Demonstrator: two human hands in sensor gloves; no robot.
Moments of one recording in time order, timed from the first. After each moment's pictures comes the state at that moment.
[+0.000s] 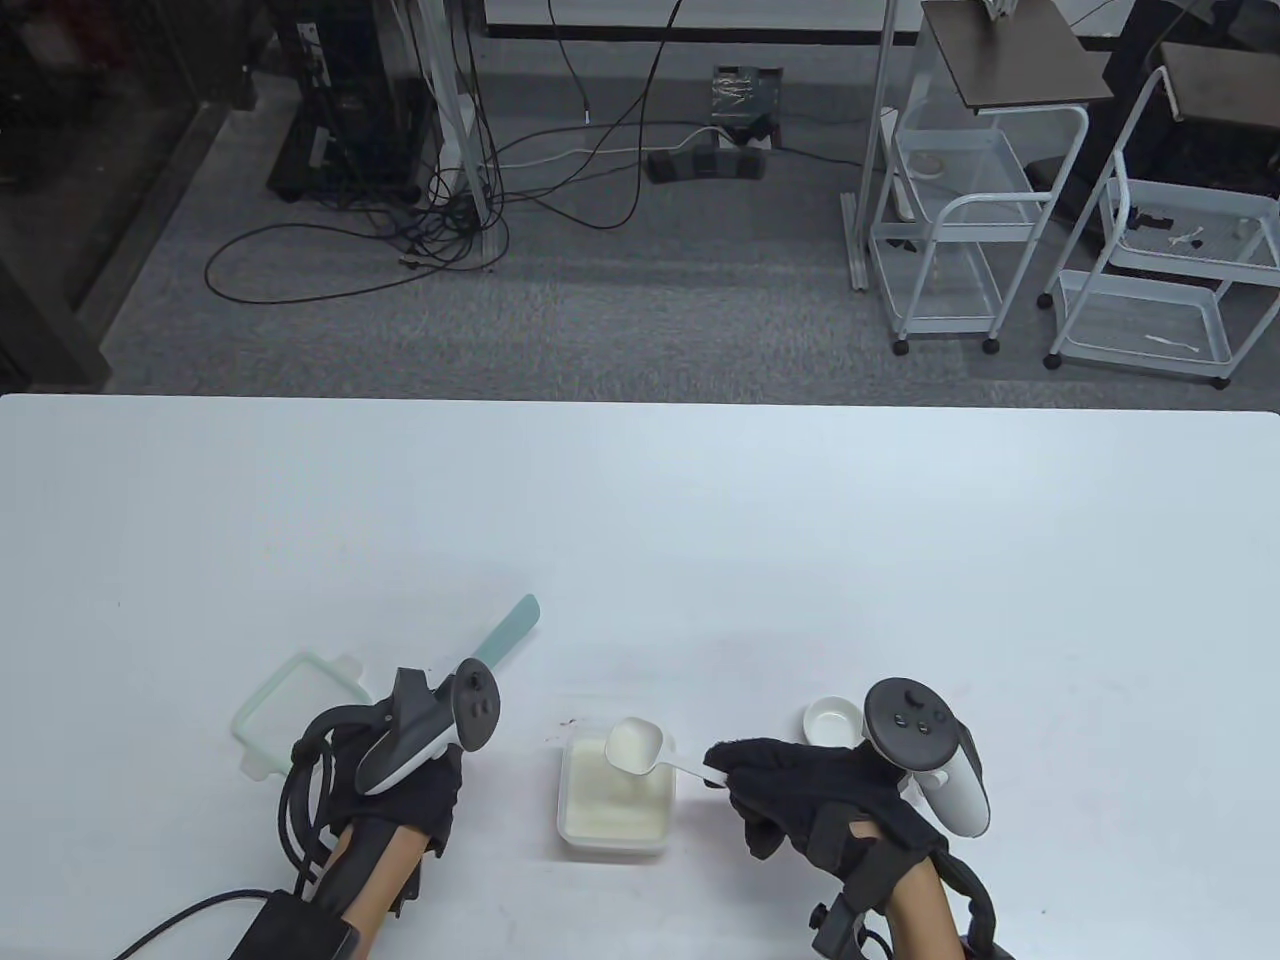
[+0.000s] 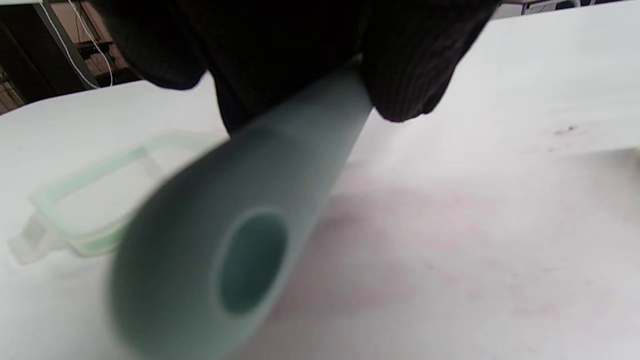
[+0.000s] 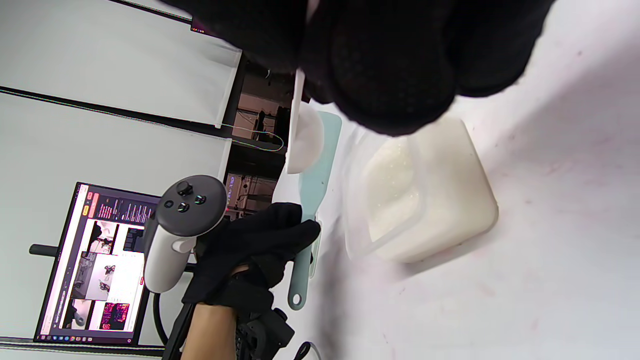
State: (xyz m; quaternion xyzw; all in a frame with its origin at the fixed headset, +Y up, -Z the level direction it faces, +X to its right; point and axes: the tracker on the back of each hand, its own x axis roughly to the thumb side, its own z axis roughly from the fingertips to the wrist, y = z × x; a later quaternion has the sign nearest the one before) left_hand -0.203 -0.706 -0.277 -0.19 0.03 -0.08 0.98; right_hand 0.149 -0.693 -0.239 0.17 0.25 0.76 0.57
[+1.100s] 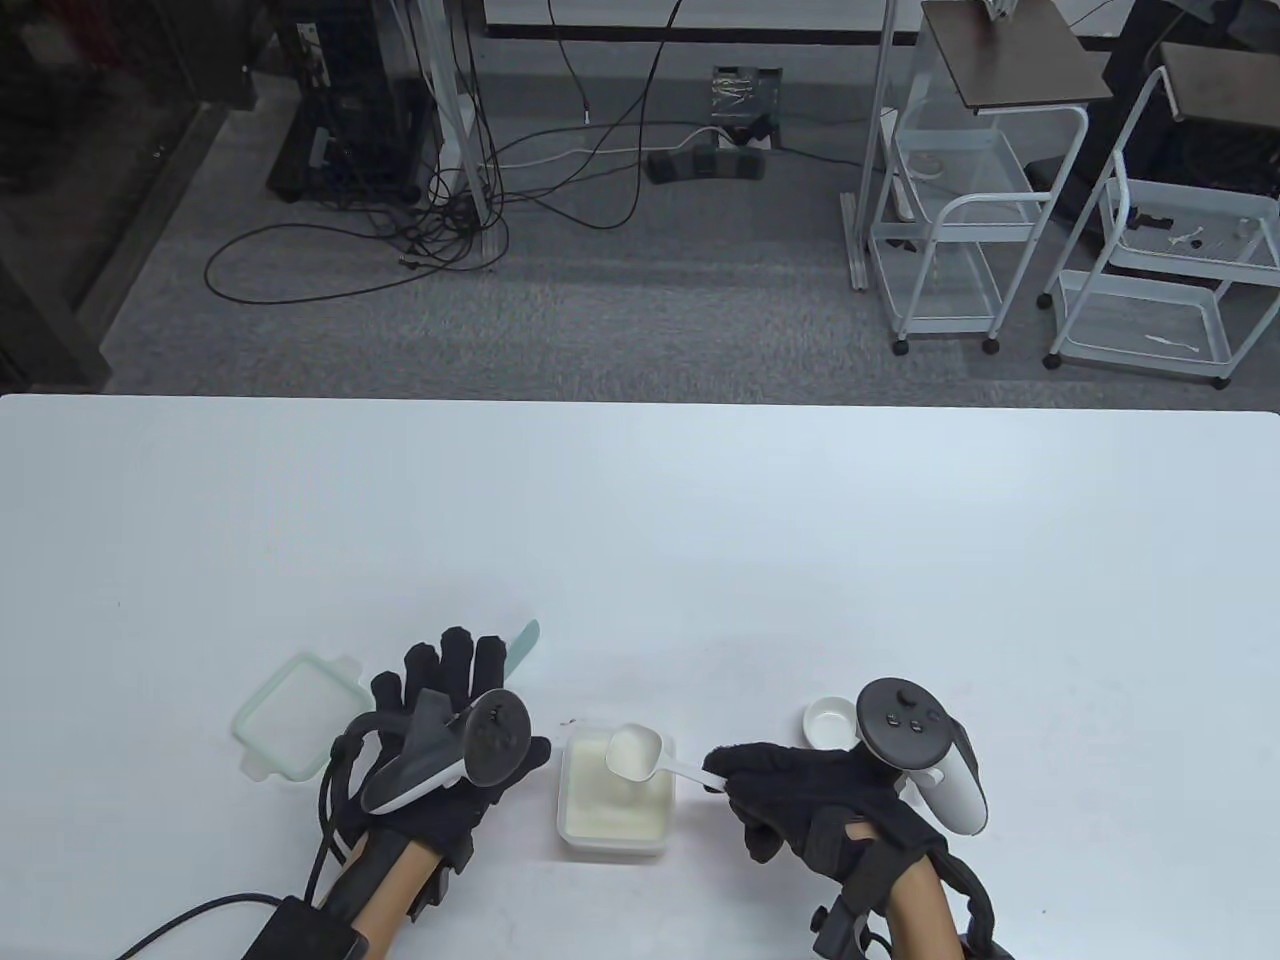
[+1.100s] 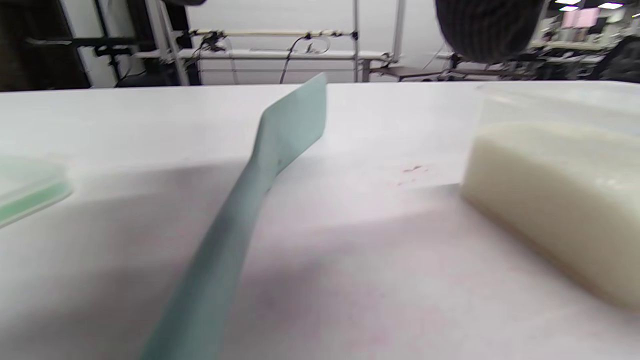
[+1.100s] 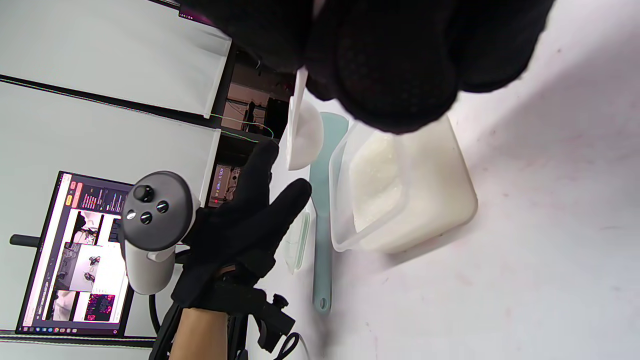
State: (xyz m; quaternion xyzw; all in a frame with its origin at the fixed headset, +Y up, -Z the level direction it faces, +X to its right) left_hand -0.174 -0.700 -0.262 -0.10 -0.15 -0.01 0.98; right_hand 0.147 -0.694 -0.239 0.17 0.27 0.77 0.55
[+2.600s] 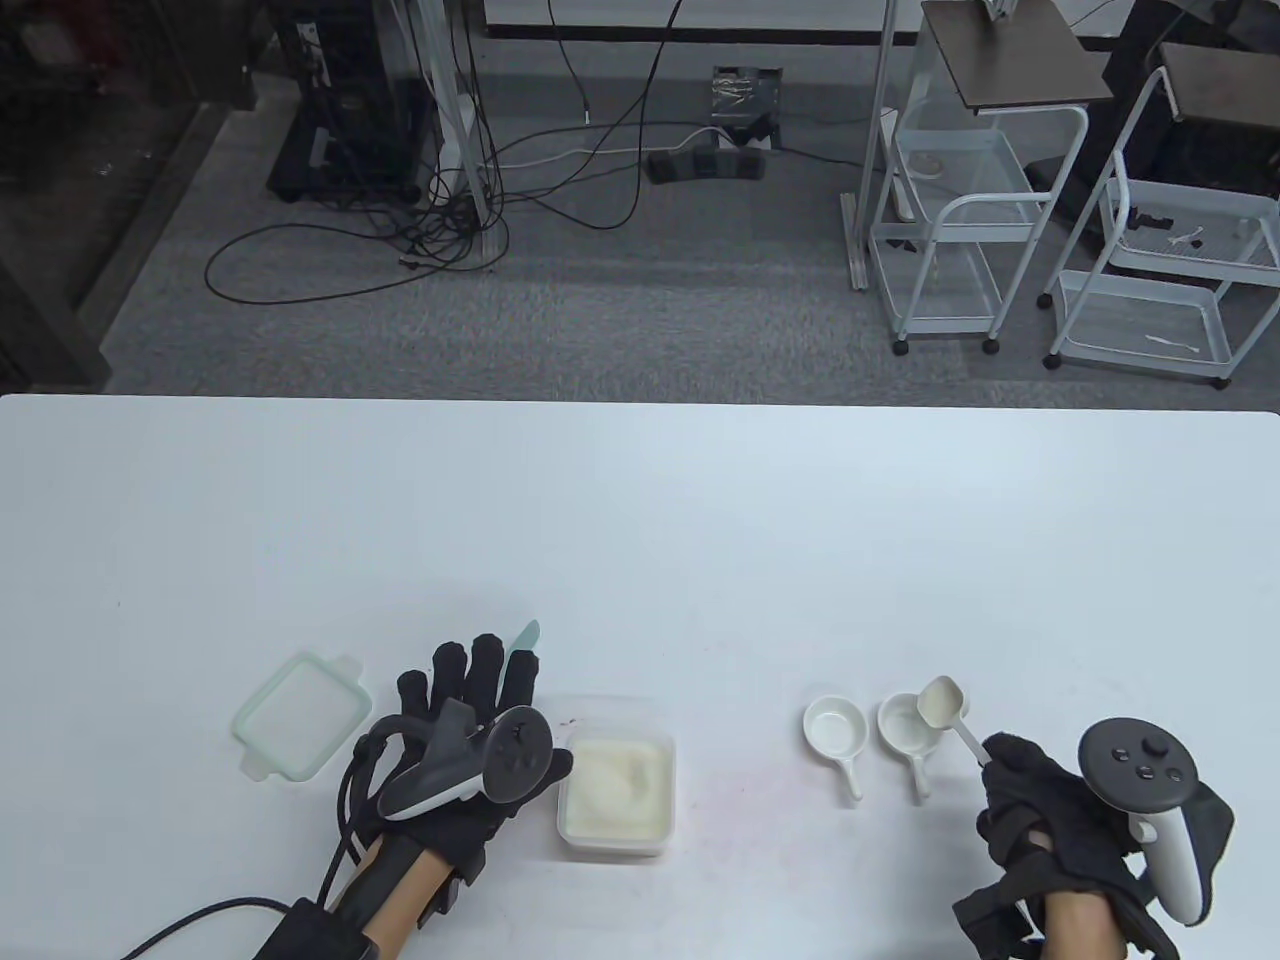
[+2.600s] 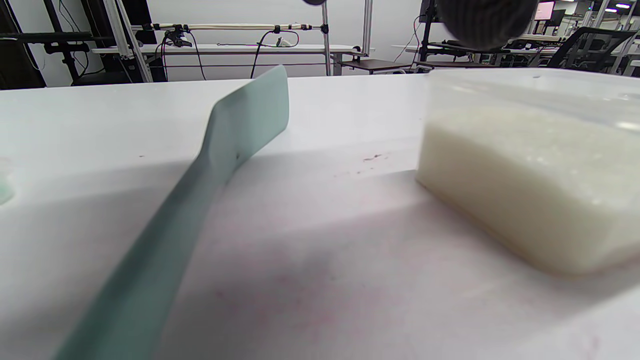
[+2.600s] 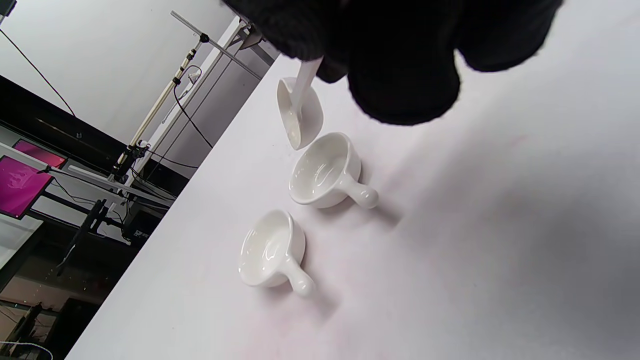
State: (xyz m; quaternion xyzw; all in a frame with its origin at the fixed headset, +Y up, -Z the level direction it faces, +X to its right) left_hand -0.161 -0.704 -0.258 -0.13 -0.18 -0.02 0.98; right_hand 0.299 -0.678 -0.205 -0.19 0.12 0.88 0.42
